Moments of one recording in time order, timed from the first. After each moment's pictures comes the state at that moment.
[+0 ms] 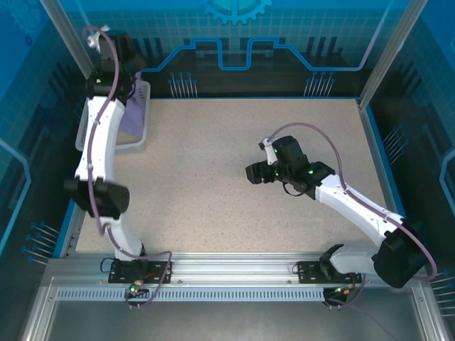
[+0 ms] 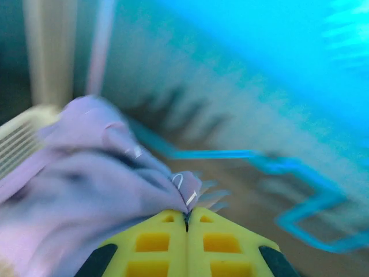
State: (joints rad) left arm -0.06 1.79 2.23 -0.71 -0.30 -0.56; right arm 0.59 1.26 0.98 -0.48 -0.06 0.26
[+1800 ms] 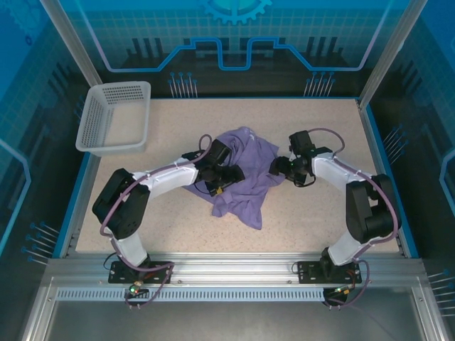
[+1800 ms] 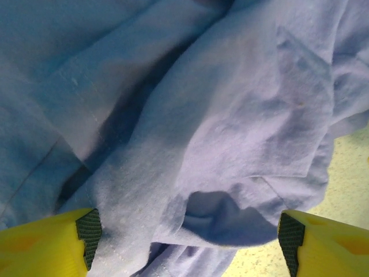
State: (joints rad) left arm -0.63 1.75 1.16 -0.50 0.21 -1.07; right arm 0.24 1.64 1.01 -0.57 -0.19 0.60
